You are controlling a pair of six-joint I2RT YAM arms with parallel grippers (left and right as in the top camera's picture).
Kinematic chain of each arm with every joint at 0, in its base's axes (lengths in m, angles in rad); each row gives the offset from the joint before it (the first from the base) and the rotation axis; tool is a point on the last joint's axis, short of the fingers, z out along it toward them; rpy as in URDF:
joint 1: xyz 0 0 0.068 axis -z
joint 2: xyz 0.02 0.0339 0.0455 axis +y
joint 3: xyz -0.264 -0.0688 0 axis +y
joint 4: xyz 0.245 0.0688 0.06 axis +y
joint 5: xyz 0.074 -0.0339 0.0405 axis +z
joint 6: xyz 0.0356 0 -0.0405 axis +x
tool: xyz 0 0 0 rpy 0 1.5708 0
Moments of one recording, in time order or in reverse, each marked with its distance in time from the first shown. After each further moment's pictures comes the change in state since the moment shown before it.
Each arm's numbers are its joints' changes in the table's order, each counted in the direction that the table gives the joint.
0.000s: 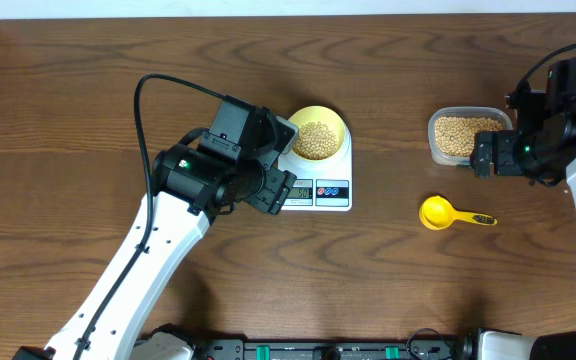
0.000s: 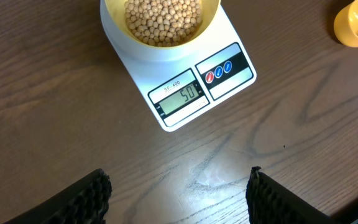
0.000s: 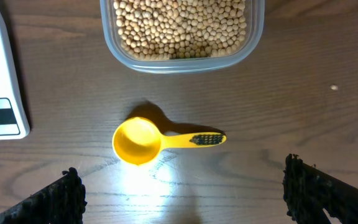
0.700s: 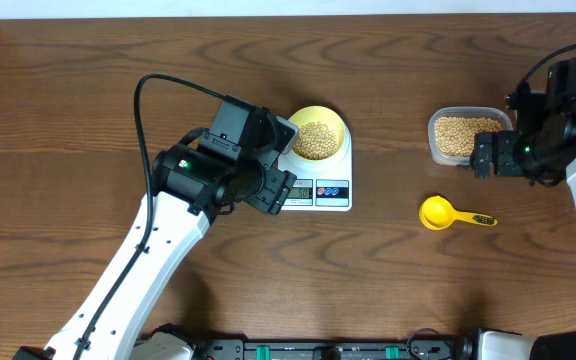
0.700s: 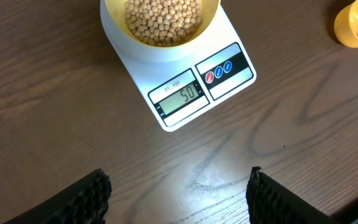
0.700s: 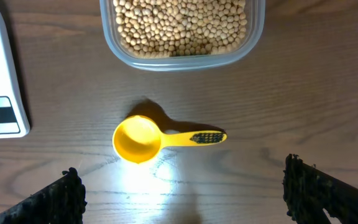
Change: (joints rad) left arm 0.000 0.000 0.000 0.000 0.000 0.000; right arm 0.000 0.000 0.000 0.008 0.000 0.005
